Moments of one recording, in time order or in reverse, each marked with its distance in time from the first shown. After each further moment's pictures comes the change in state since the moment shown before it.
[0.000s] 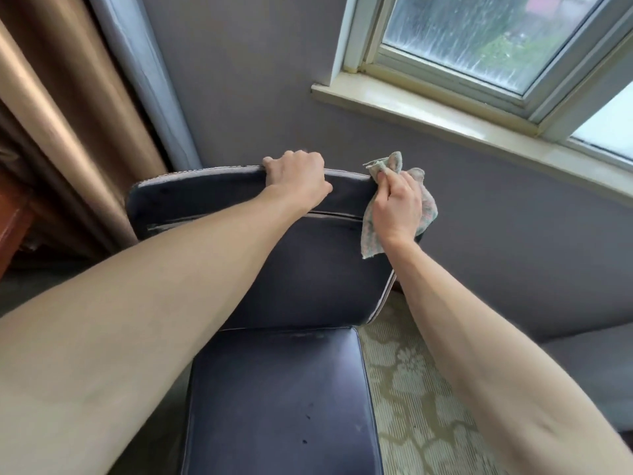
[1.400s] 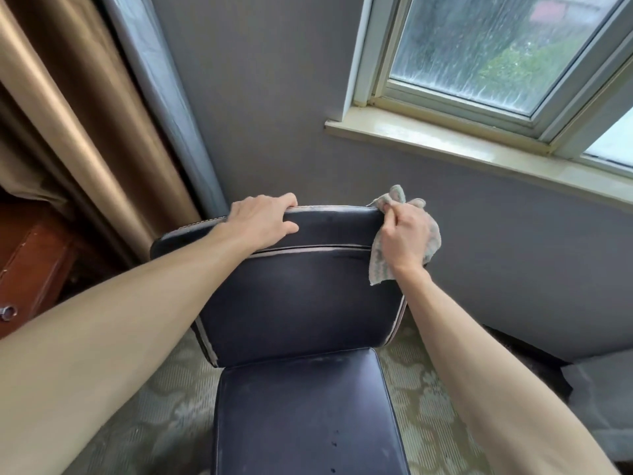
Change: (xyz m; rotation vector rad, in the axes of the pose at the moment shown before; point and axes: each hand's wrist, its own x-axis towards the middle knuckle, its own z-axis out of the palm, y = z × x) left_hand -0.021 -0.093 -0.036 -0.026 -0.166 0.083; right_hand 0.001 -0.021 0.003 0.061 0.048 0.005
